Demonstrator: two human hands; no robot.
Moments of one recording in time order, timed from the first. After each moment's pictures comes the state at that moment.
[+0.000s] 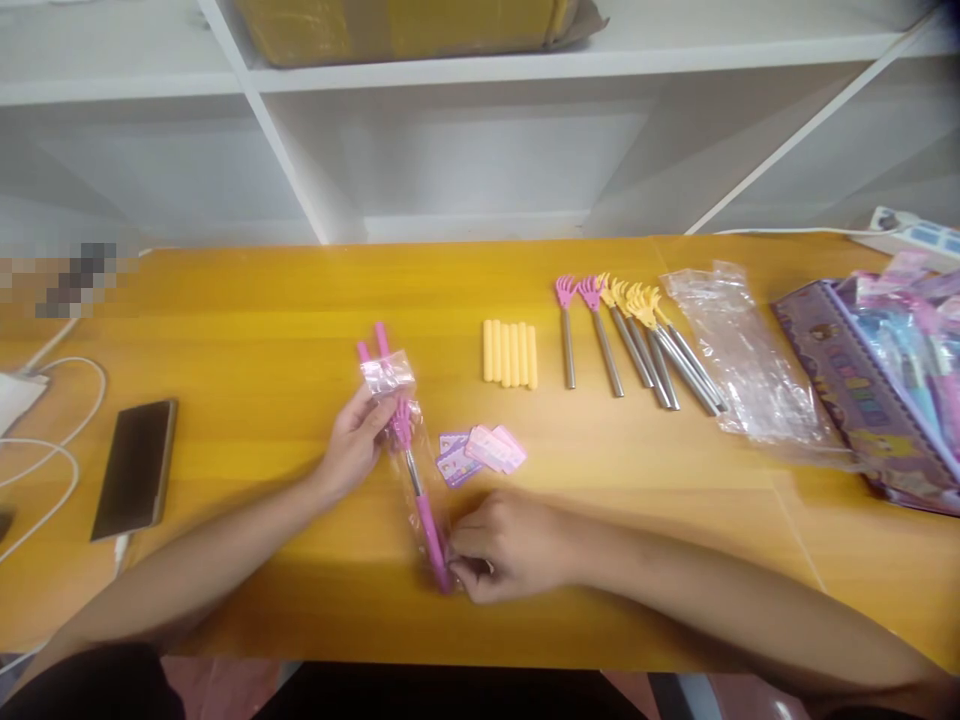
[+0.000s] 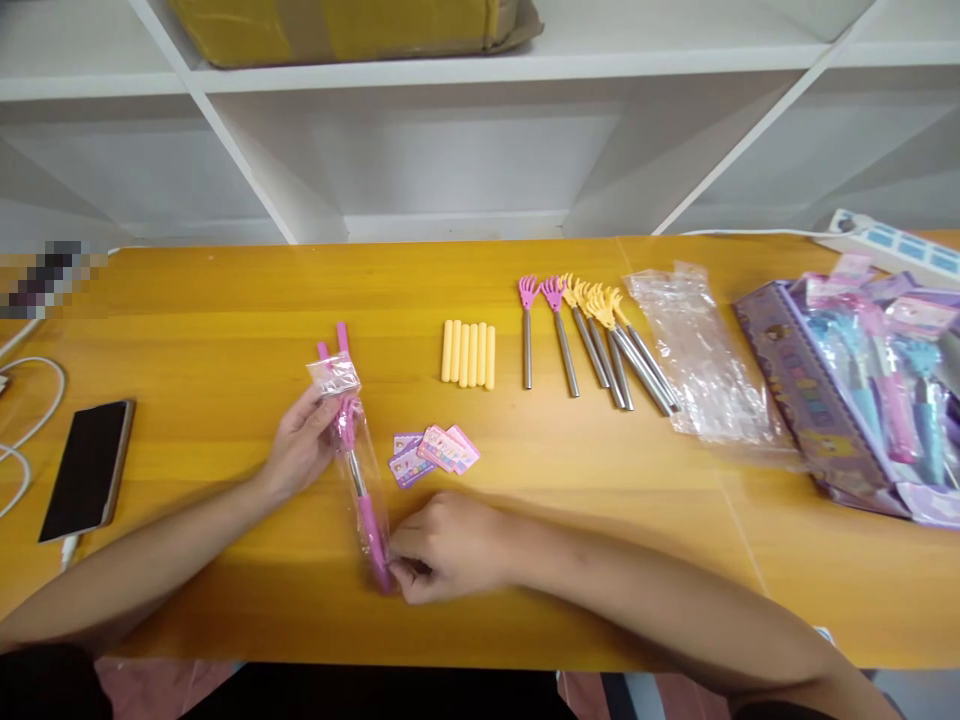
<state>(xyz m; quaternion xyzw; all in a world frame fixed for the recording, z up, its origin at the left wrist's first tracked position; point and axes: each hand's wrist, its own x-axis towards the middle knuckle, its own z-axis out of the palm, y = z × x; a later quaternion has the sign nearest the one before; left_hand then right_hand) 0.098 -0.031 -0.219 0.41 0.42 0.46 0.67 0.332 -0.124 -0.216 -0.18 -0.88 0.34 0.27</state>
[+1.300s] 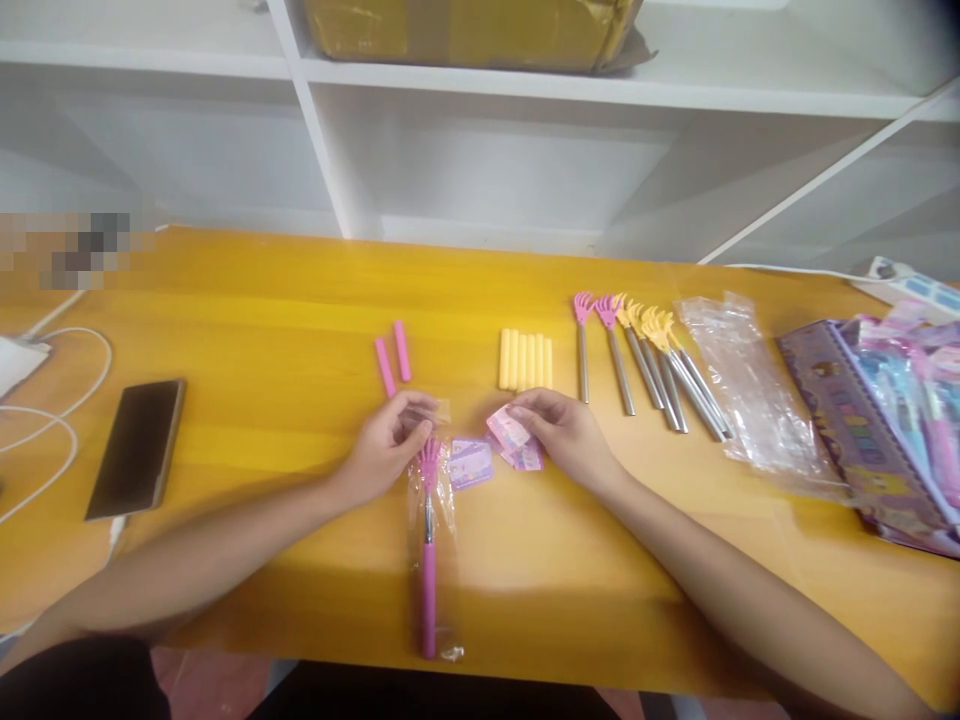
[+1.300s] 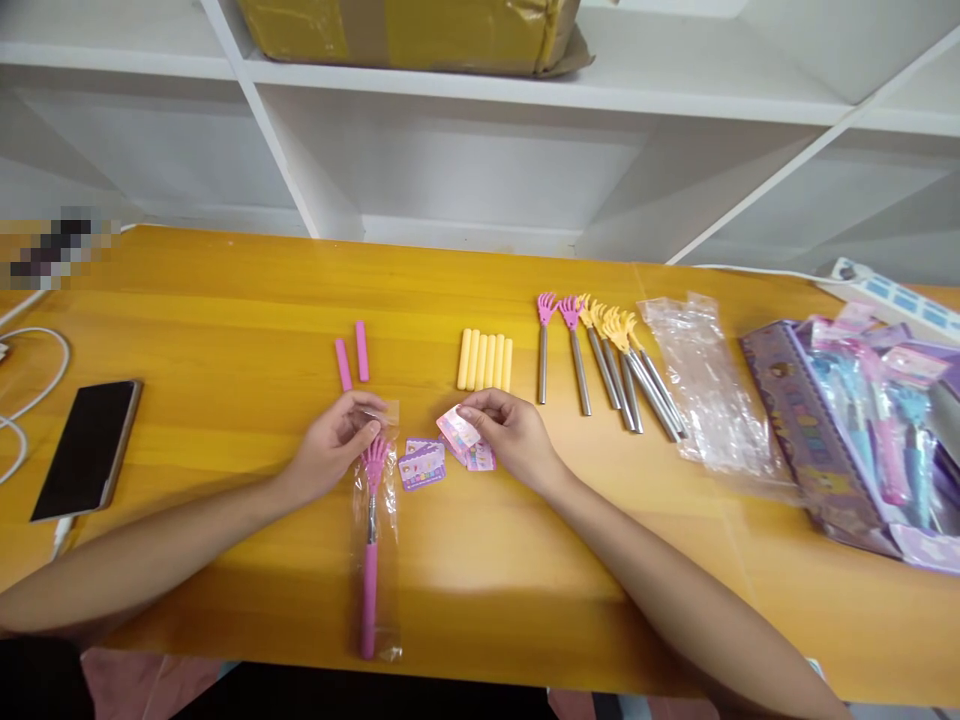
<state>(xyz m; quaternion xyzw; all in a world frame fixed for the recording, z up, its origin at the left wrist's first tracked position) 0.098 -0.044 -0.219 0.58 0.44 0.36 0.58 0.380 -0.046 -0.218 -0.54 -0.52 0.52 0.40</state>
